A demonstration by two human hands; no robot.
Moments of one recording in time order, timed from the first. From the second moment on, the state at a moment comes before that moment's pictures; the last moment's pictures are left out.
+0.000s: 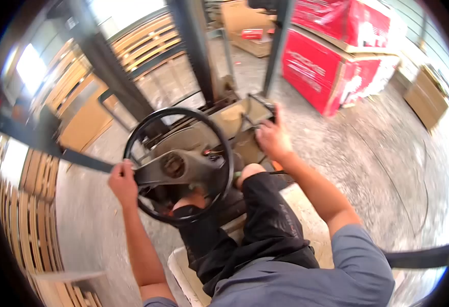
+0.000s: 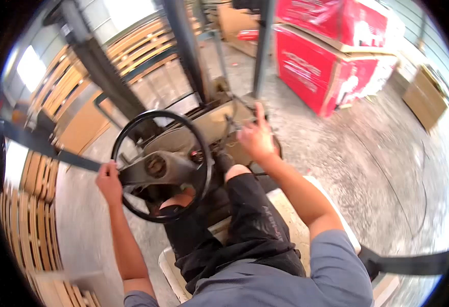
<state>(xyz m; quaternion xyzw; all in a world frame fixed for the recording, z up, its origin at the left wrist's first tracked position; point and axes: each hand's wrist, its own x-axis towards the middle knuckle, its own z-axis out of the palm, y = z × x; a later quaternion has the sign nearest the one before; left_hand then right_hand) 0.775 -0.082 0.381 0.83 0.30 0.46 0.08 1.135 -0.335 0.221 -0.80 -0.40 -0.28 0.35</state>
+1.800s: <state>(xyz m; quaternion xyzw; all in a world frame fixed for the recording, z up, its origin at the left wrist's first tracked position) 0.944 -0.002 0.447 0.85 0.26 0.47 0.03 1.156 -0.325 0.155 -0.87 -0.29 -0.04 0.41</state>
